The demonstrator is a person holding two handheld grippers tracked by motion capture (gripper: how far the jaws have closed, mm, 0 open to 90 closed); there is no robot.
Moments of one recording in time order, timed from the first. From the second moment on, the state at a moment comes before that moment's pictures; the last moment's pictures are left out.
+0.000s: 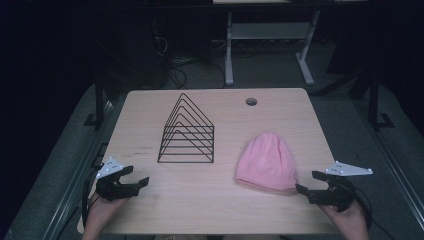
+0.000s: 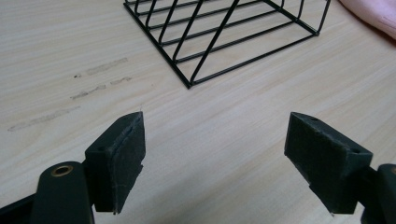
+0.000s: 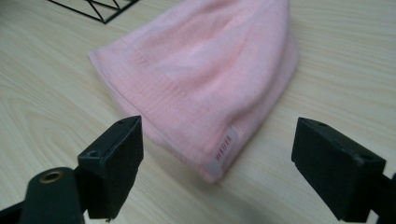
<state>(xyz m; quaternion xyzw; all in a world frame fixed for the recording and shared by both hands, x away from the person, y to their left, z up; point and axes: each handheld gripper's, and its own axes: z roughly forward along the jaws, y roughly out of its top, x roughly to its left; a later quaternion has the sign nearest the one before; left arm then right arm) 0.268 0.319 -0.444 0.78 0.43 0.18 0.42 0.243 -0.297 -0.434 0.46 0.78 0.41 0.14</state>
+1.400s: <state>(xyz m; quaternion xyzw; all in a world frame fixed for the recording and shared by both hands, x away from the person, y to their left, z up) 0.275 0.321 -0.443 0.77 0.43 0.17 0.43 0.367 -0.279 -0.399 0.45 0.82 0.35 0.06</state>
